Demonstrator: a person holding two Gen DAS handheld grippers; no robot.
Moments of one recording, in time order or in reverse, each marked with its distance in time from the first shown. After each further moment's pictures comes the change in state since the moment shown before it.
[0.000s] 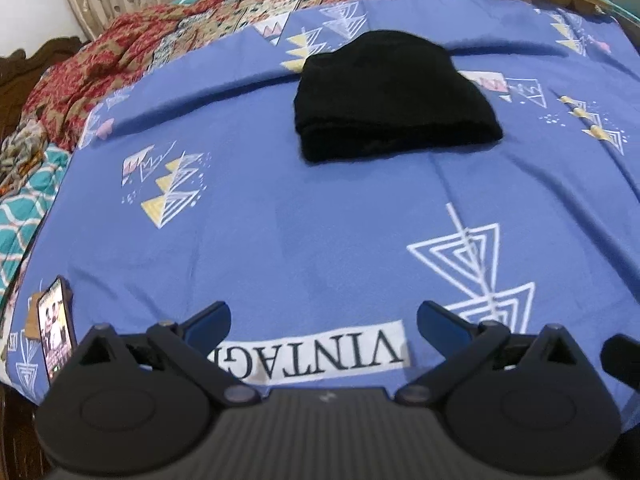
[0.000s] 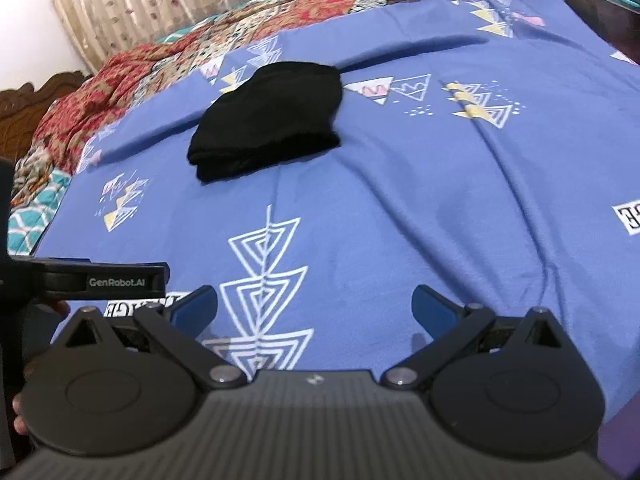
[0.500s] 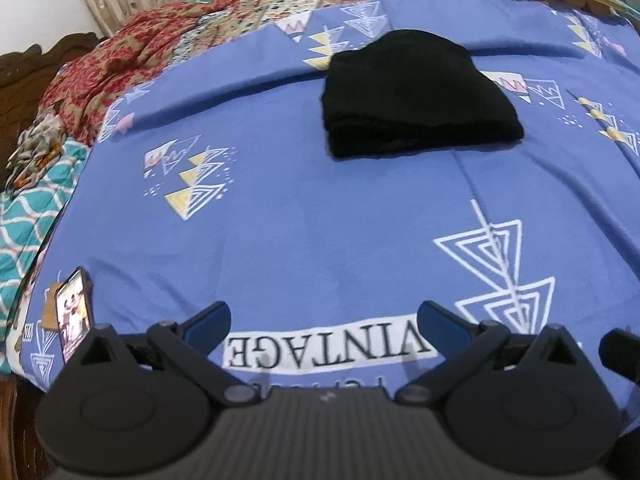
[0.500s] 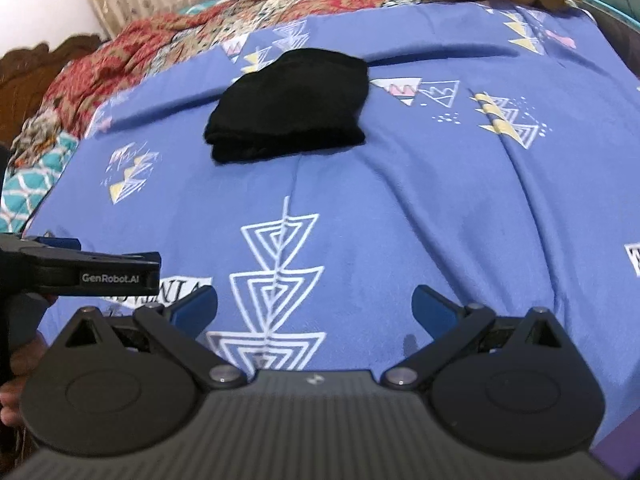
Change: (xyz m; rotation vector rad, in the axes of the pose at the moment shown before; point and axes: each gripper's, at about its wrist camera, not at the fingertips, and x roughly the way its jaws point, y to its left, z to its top) left arm -0.005 0.019 -0.006 -0.035 0.010 0.048; right arm 0.006 0.022 0.014 -0.135 0.066 0.013
